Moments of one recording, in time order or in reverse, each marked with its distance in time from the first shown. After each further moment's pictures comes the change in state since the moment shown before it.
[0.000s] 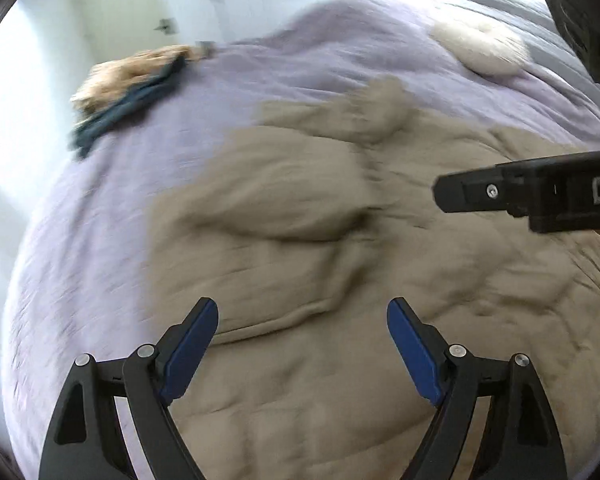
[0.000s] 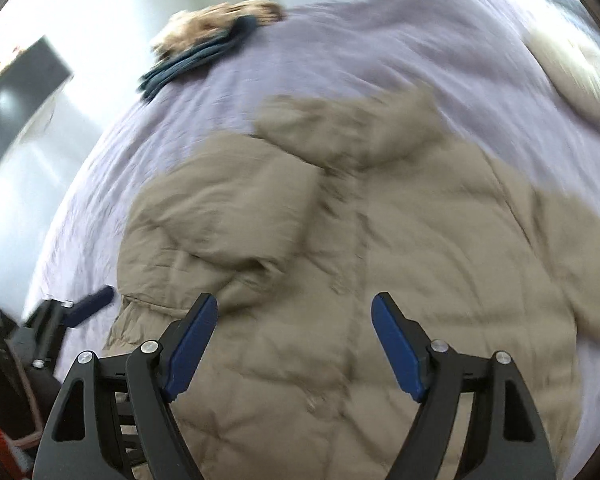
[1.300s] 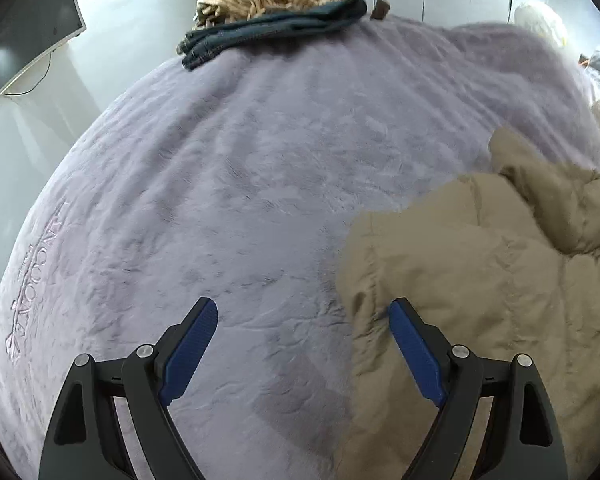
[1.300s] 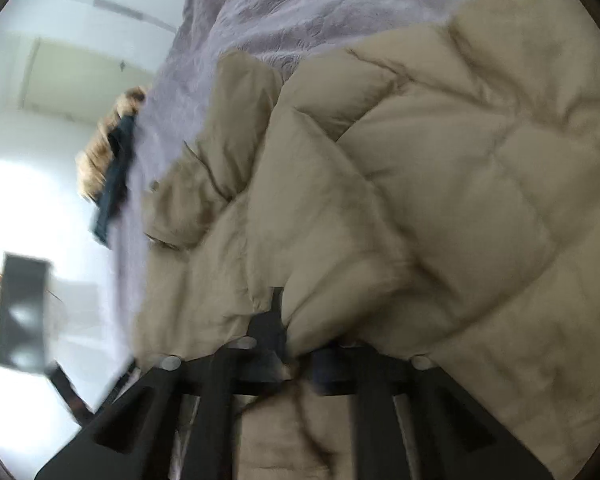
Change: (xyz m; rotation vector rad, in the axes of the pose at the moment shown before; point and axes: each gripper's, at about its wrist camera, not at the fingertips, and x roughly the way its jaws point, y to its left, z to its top) left arm 0.115 0.155 0.047 -0.382 0.128 0.172; right arm 0.041 -0.143 -0.025 0.733 -0.026 0.148
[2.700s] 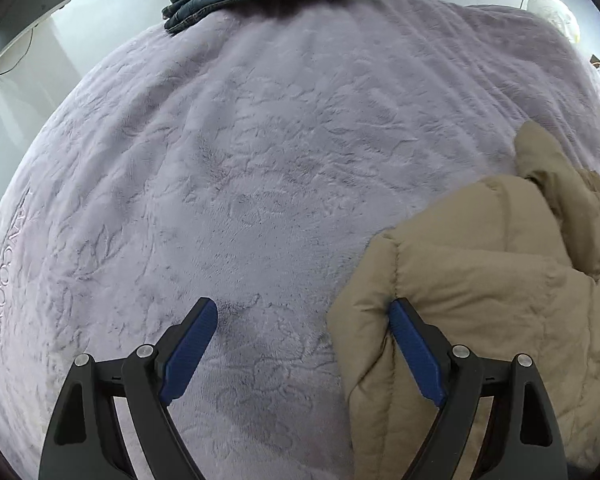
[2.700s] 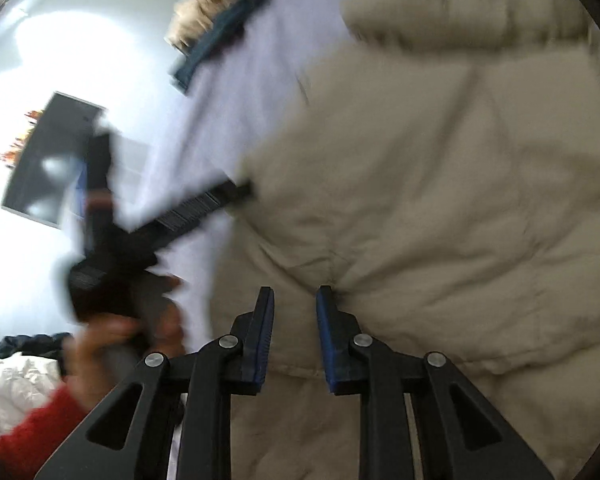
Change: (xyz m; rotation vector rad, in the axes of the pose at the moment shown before) left arm 0.046 -0.004 0.028 -0.028 0.109 -0.037; right arm 0.105 0.144 -0.118 -0.374 0.291 0.169
